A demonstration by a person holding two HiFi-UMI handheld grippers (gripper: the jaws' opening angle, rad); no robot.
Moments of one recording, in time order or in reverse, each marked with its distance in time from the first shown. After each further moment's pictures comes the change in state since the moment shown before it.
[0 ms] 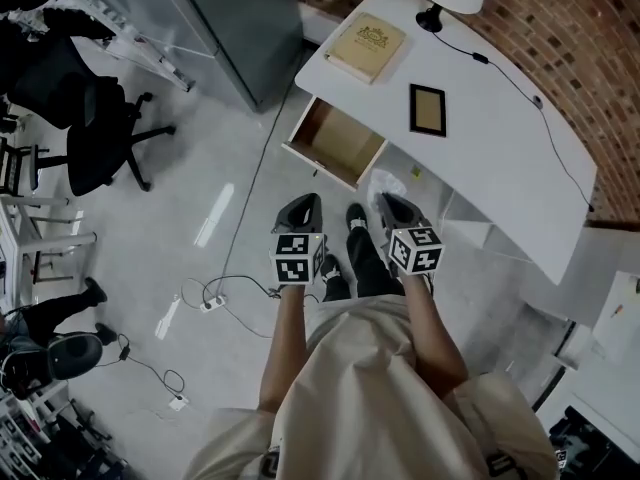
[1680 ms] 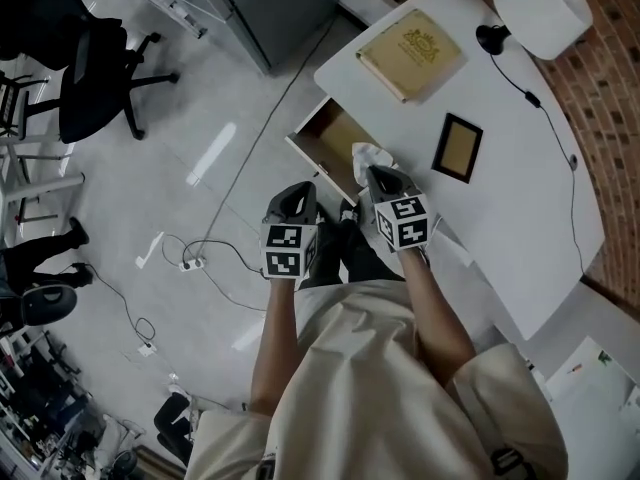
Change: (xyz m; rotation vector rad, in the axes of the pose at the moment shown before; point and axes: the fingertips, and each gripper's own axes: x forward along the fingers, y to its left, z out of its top) left arm 0.111 0.067 0.017 -0.127 0.111 0.117; right arm 0.183 -0.035 0.048 -0.281 0.259 0.192
